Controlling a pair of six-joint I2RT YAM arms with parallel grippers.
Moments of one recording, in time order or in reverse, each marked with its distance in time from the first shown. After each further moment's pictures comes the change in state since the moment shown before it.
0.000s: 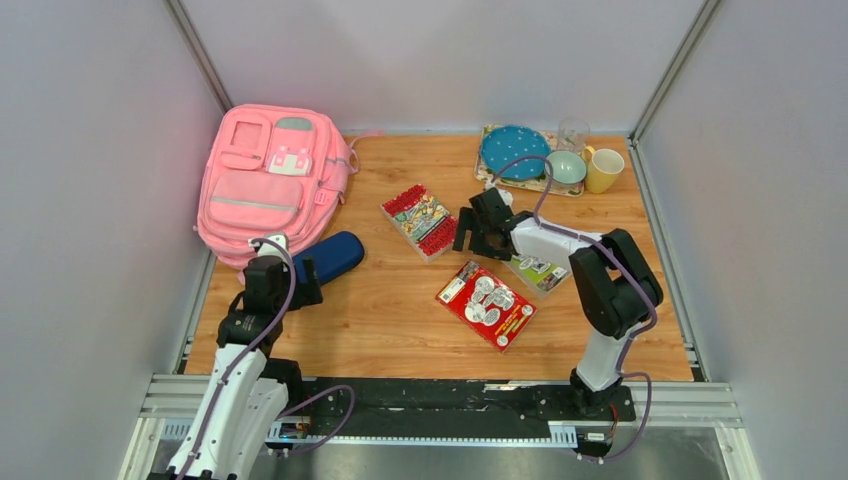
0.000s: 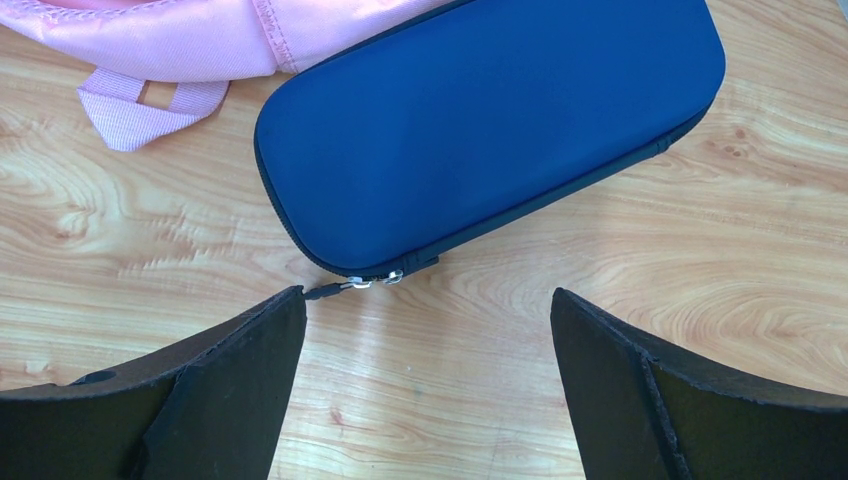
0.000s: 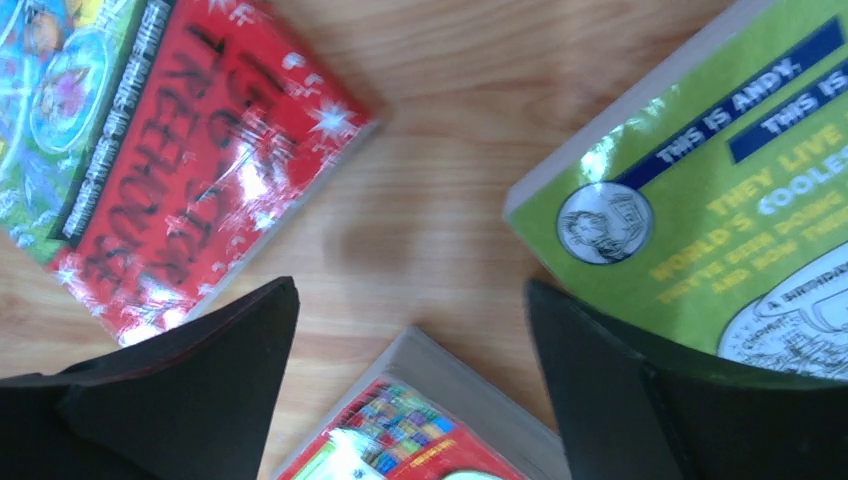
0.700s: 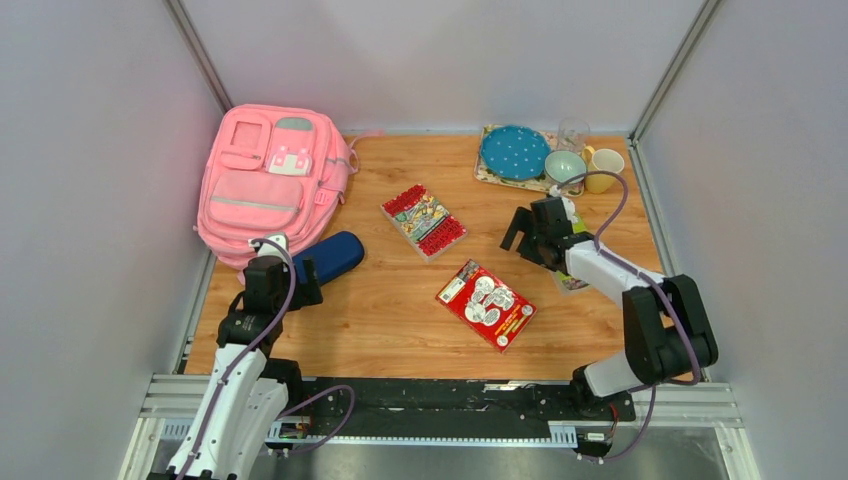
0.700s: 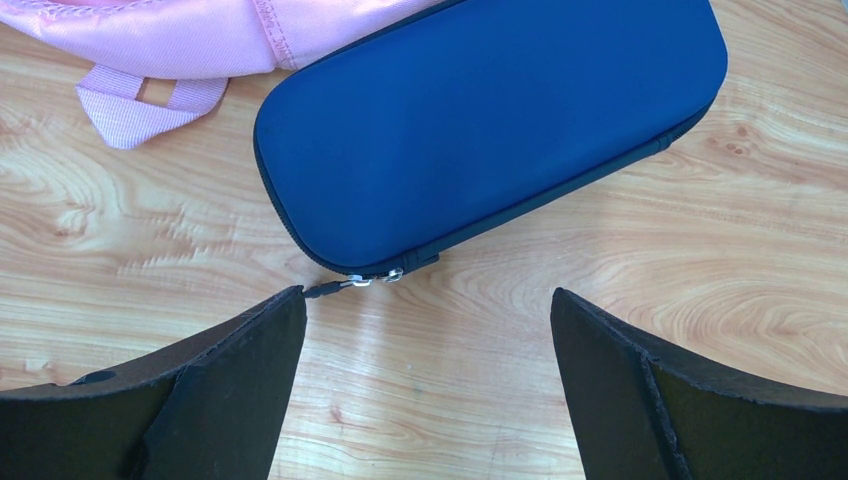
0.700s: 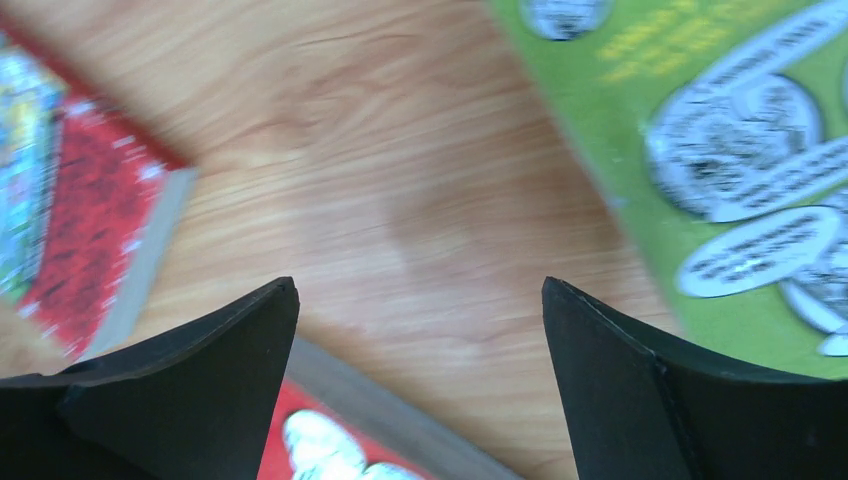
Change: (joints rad) left arm 0.000 0.003 0.000 -0.004 0.000 -0.001; right arm -0.270 -0.301 -0.331 0.102 -0.021 0.000
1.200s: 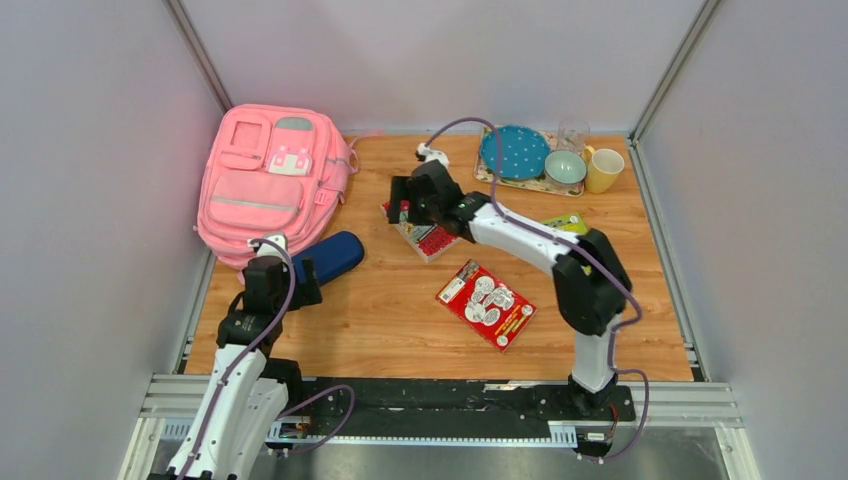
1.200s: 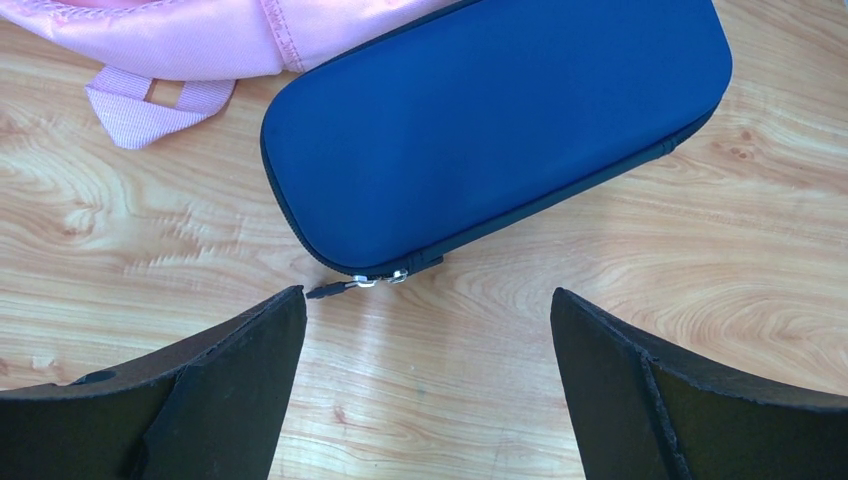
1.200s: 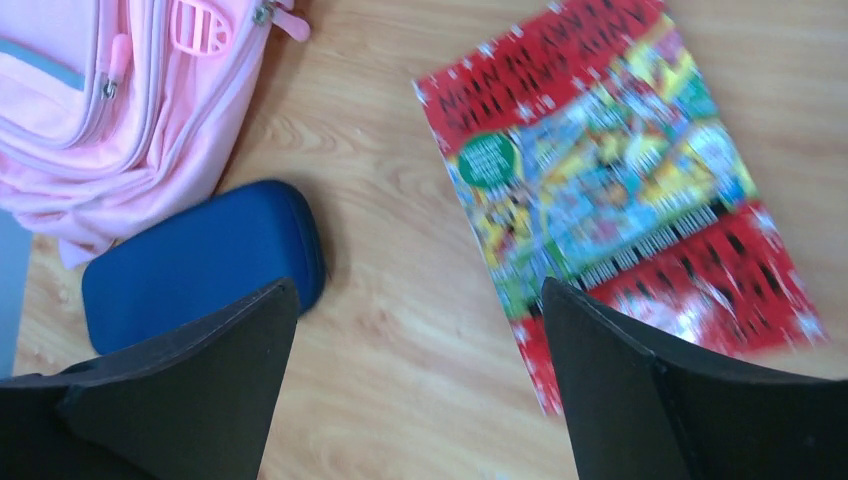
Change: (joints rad) left arm 0.000 -0.006 0.000 0.000 -0.007 0.000; right arm 0.475 0.313 0.601 -0.015 0.010 -0.036
